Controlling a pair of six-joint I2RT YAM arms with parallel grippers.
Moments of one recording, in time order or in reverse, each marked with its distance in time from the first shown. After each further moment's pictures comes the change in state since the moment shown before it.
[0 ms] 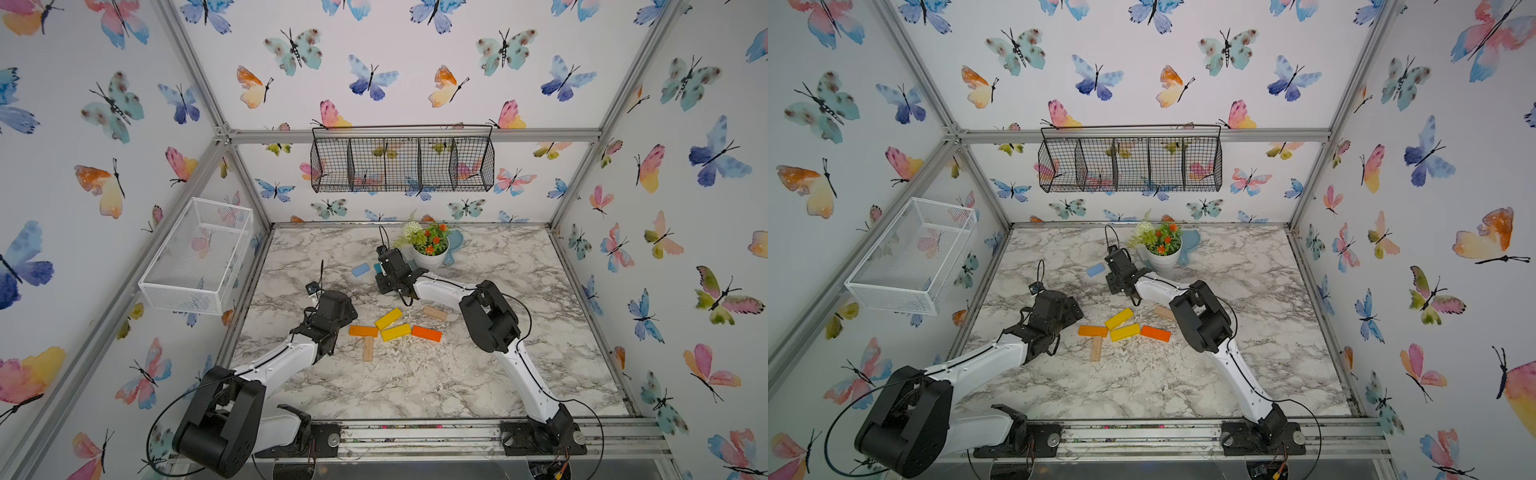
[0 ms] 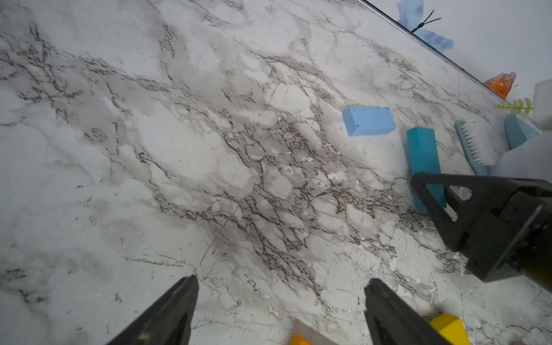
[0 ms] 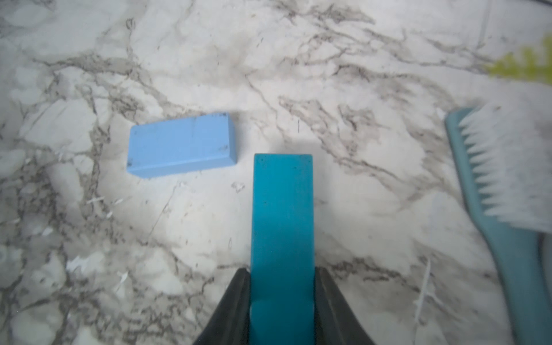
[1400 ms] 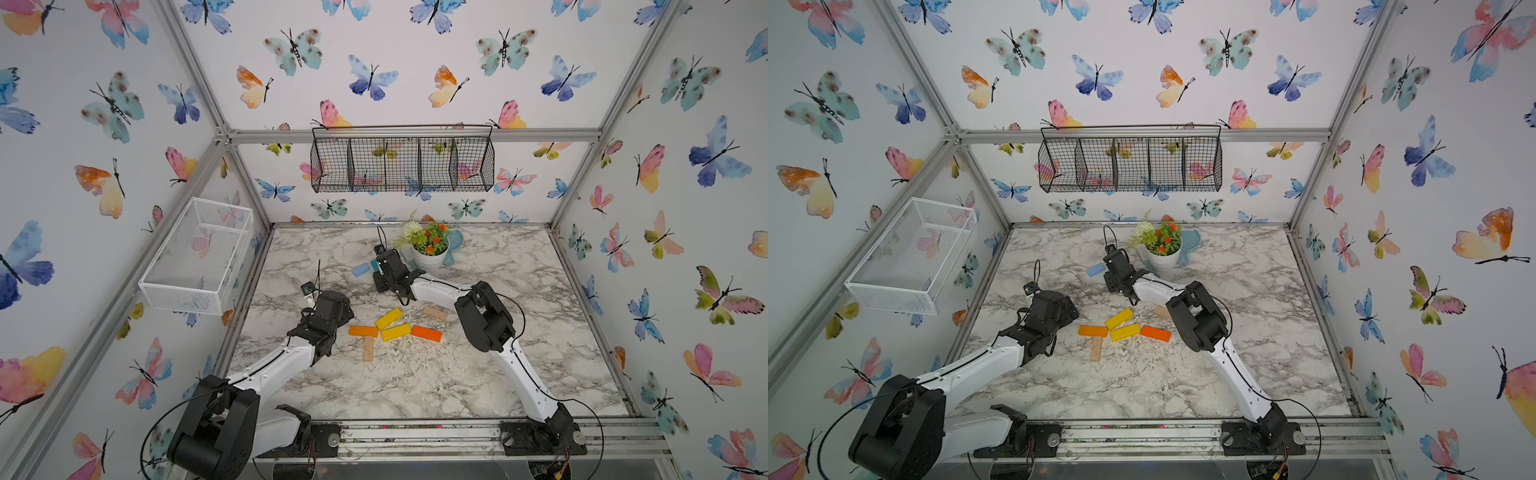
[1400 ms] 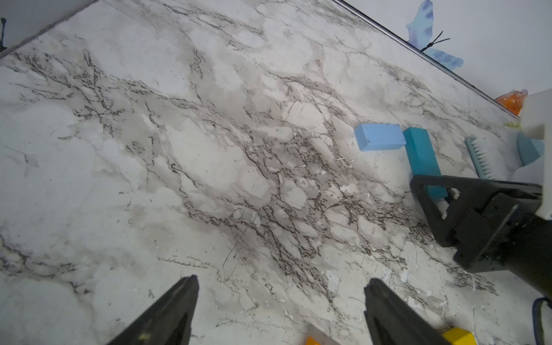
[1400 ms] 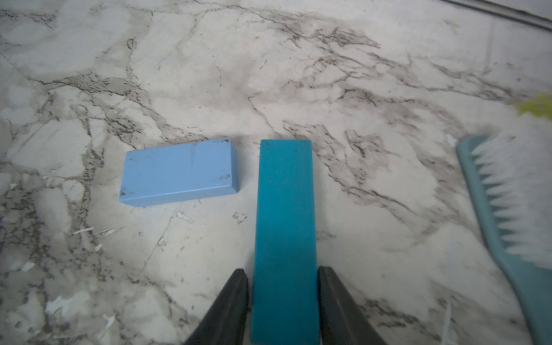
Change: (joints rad) left arm 0.002 -0.047 0.000 -0.044 -0.059 0.001; right arm 0.001 0.023 -0.006 0.062 -0.006 -0.027
